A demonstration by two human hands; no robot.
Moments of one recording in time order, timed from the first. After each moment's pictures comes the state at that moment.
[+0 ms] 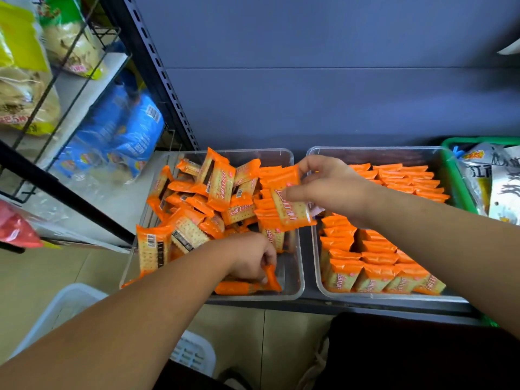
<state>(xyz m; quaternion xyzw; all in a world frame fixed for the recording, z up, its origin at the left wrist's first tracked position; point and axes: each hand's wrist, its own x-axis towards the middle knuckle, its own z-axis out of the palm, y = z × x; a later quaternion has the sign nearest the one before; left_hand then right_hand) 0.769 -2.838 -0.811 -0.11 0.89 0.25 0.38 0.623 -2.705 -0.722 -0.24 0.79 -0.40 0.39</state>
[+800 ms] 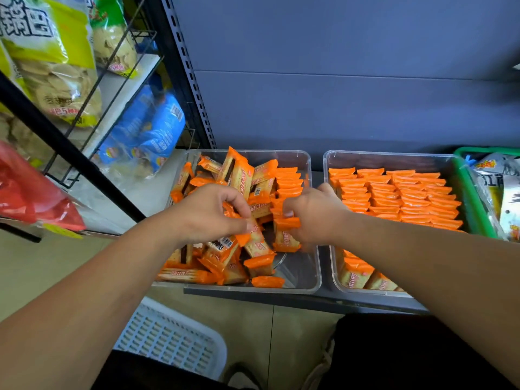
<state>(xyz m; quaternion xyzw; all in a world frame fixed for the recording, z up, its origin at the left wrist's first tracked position) 0.829 -2.899 -0.727 -0.29 0.83 0.47 0.08 0.658 -2.735 -0.764 -0.54 0.82 0.08 0.17</state>
